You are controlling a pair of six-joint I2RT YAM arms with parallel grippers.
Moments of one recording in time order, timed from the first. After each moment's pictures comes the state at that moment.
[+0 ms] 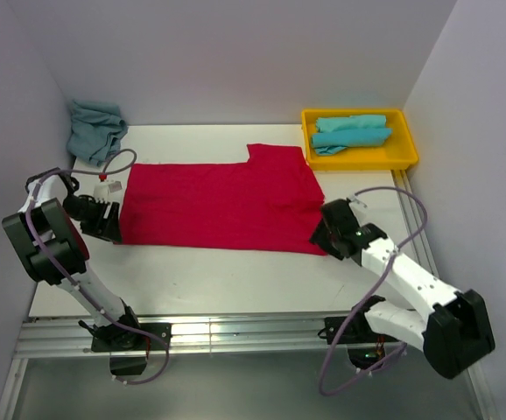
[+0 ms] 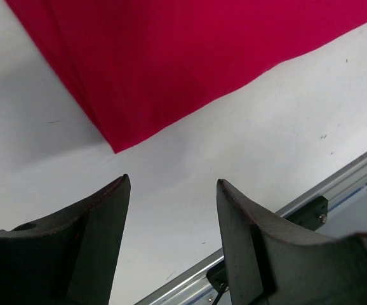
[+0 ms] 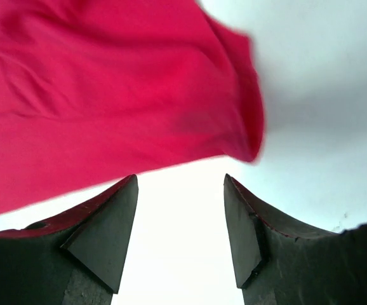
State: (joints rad) left arm 0.47 1.80 1.29 -1.15 0.47 0.82; right arm 0.43 1.08 0.66 -0.61 0.26 0.92
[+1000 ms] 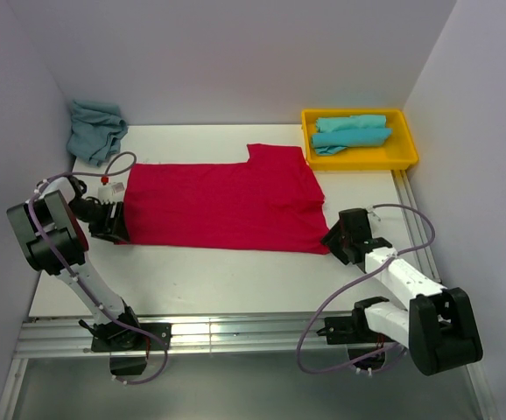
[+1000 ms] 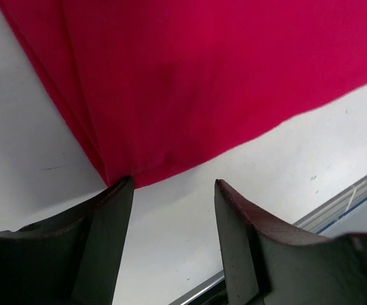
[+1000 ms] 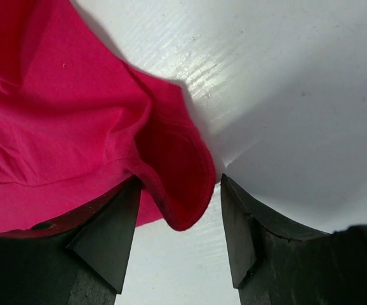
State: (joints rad) left arm 0.45 1.90 1.26 -1.03 0.51 0.67; right arm 0.19 1.07 0.40 -0.30 0.13 0.94
